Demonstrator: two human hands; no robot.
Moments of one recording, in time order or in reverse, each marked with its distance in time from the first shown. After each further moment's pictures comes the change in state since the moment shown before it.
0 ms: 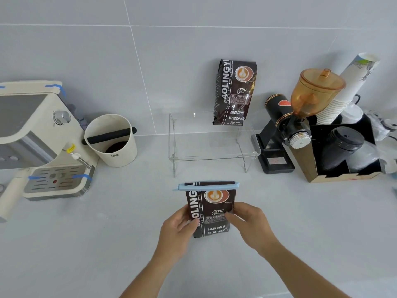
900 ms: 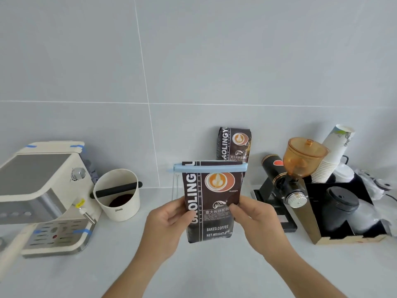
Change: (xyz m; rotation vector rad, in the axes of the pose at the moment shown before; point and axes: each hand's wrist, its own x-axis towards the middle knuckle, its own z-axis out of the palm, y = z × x) left_hand 0.033 0.165 -0.016 -0.055 -0.022 0.376; right_hand 0.016 -0.161 -0.032 -0.039 0.061 -0.370
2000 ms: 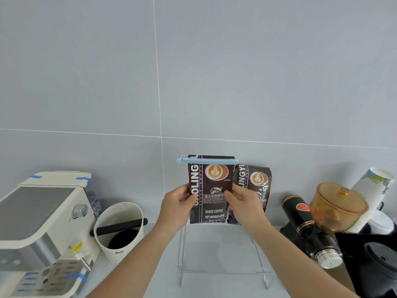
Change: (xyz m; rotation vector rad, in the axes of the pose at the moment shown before) left_hand 0.171 0.010 -0.016 0.063 0.138 0.036; right_hand 0.176 -0.021 0.034 0.155 0.019 0.090
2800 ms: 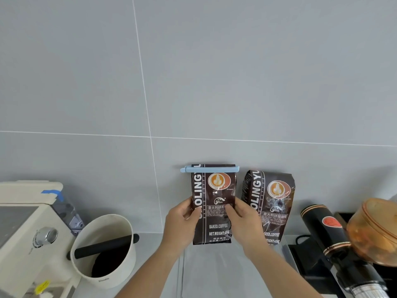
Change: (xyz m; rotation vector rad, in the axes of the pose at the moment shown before) left_hand 0.070 -0.079 0.016 0.088 0.015 -0.077; right_hand 0.080 0.070 0.031 -0.065 0.086 0.106
